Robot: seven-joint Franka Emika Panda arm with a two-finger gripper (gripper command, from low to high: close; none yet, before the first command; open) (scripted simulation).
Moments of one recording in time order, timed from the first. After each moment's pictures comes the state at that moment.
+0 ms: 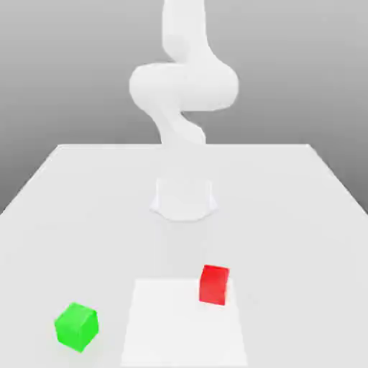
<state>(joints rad) 0.00 -0.73 0.02 -2.36 0.01 2.35 0.83</state>
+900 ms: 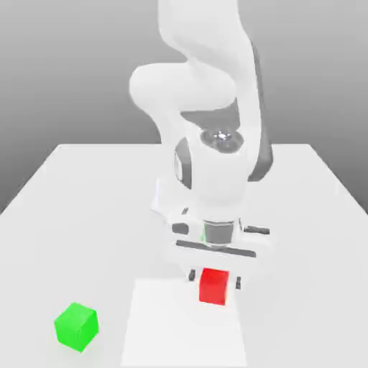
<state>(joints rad) 0.07 0.19 0.06 -2.85 -0.12 3.04 1.28</state>
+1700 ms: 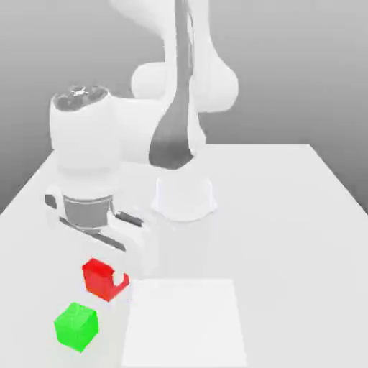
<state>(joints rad) -0.31 0.12 -0.08 -2.52 0.03 2.63 1.04</state>
